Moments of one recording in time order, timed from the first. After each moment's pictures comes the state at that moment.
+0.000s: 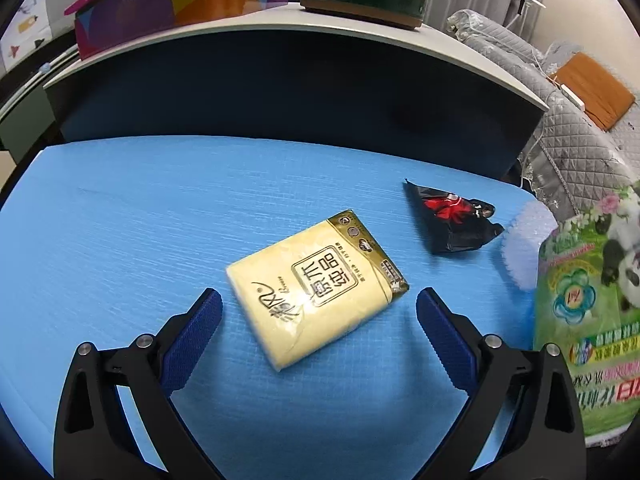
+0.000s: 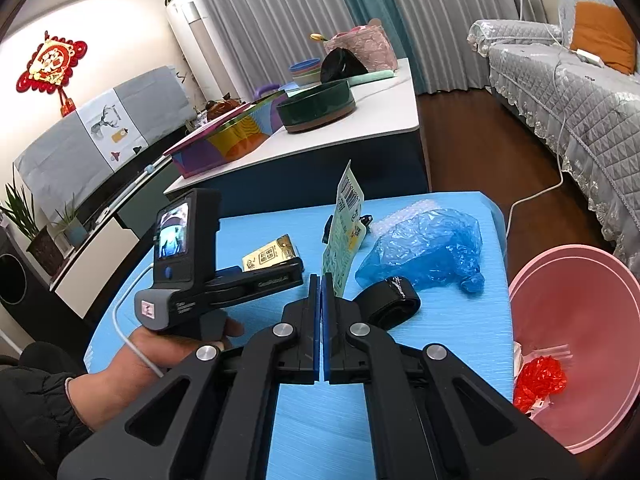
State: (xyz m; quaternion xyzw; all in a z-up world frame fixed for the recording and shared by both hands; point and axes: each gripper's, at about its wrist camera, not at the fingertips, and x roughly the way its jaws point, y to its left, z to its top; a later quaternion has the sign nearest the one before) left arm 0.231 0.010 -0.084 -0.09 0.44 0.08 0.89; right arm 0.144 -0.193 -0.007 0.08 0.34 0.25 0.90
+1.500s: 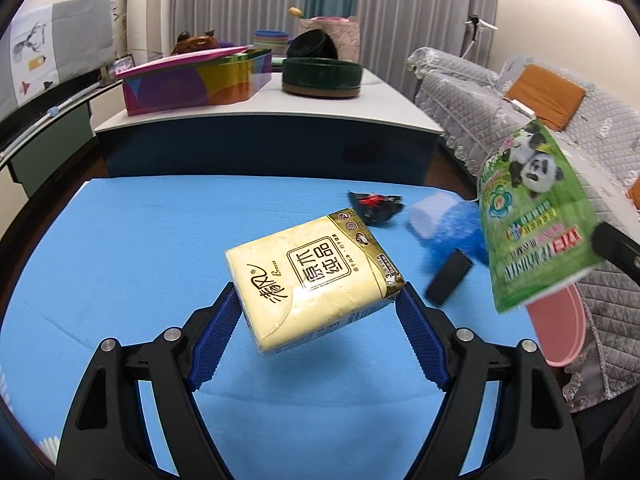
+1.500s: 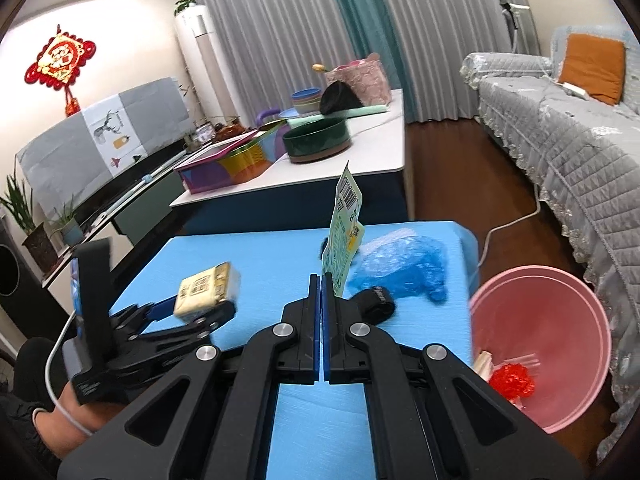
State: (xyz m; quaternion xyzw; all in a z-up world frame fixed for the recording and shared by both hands) left arm 0.090 -0.016 -0.006 -0.06 0.35 0.04 0.93; right arm 0.091 -0.223 0.039 0.07 0.29 0.22 0.93
